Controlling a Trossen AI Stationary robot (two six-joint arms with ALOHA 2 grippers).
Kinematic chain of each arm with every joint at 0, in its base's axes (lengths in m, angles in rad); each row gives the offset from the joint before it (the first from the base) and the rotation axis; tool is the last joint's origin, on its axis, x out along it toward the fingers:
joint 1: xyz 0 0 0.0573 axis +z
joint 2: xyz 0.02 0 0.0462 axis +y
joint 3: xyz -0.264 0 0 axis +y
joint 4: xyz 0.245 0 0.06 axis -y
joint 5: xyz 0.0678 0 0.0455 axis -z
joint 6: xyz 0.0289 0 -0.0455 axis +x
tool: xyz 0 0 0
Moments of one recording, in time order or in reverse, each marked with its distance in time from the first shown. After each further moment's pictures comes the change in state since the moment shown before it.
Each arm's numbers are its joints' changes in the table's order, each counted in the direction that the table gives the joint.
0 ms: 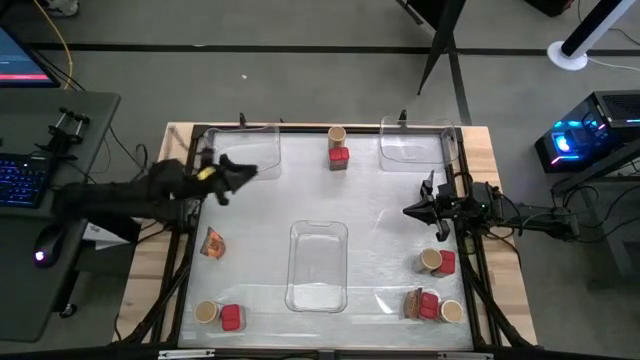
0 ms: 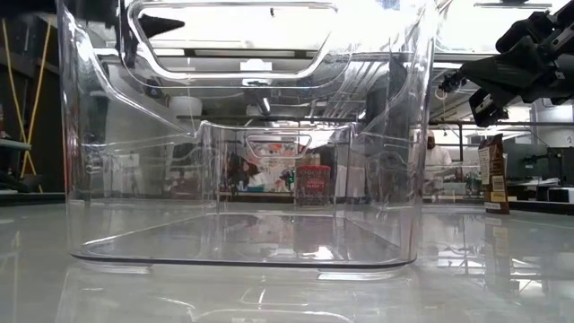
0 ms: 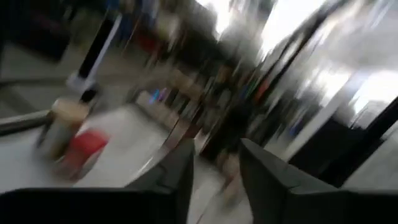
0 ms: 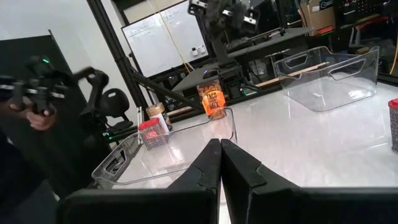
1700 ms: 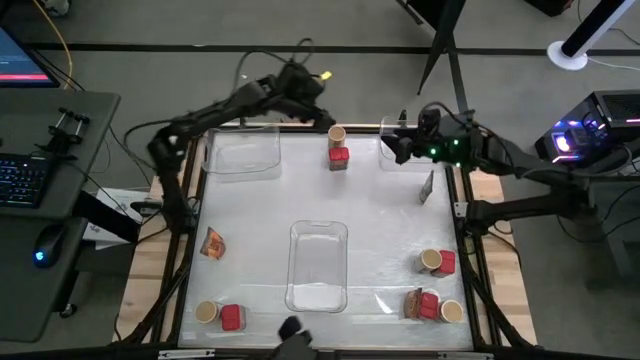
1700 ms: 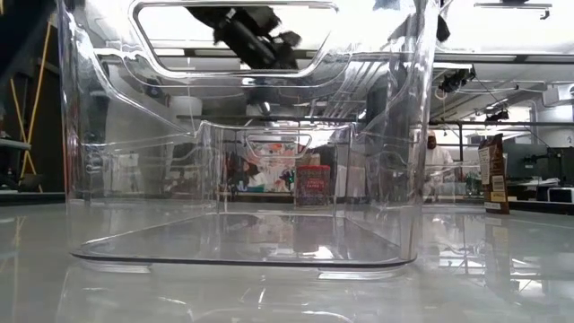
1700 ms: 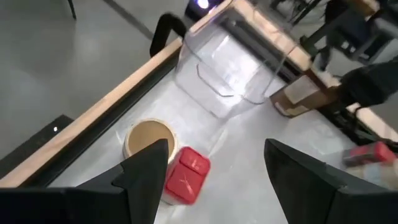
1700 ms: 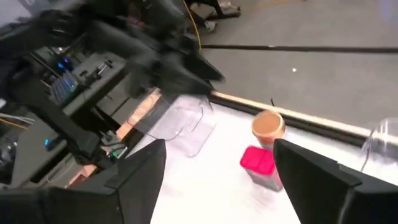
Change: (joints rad) left arm 0.505 1.333 -1.309 -0.688 0.435 0.293; right arm -0.169 0.987 -1.135 -0.557 0.496 0.287
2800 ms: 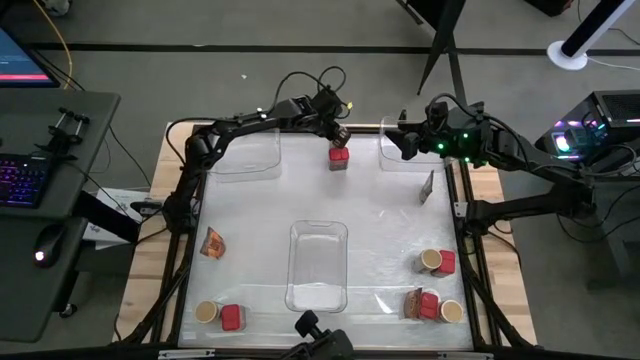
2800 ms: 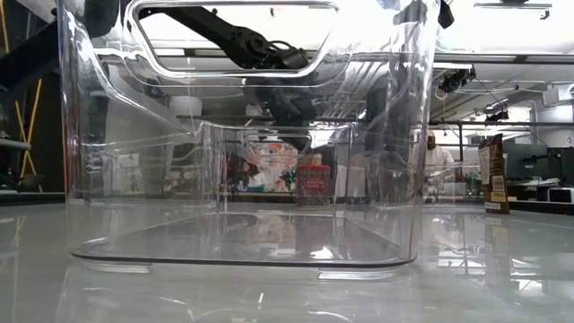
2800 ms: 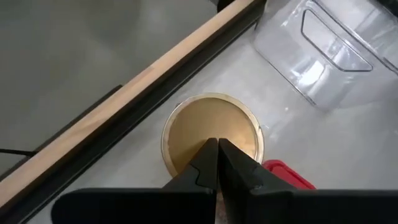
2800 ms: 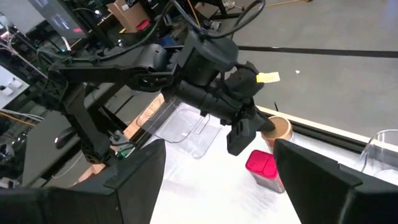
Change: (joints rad) left arm -0.072 0.288 -0.086 0.016 -0.304 -0.007; right arm 0.008 0.008 -0.101 -0.095 -0.008 0.004
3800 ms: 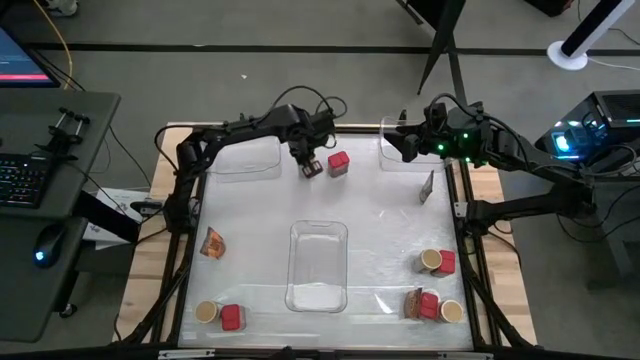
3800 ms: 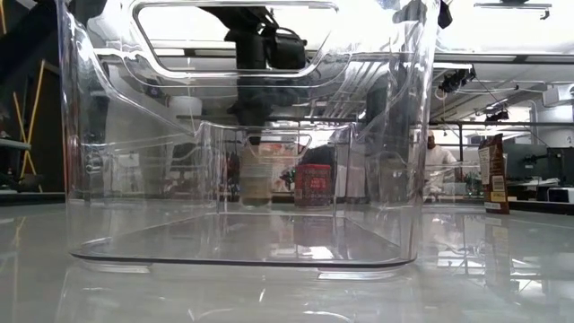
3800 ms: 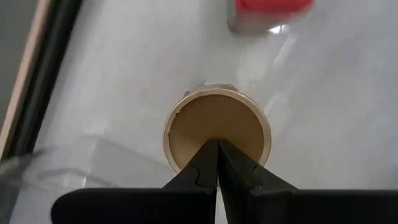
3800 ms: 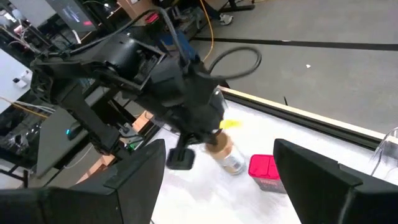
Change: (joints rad) left arm -0.122 -0.114 0.003 -0.649 -0.074 0.212; right arm 0.000 0.000 0.001 0.000 -0.049 0.001
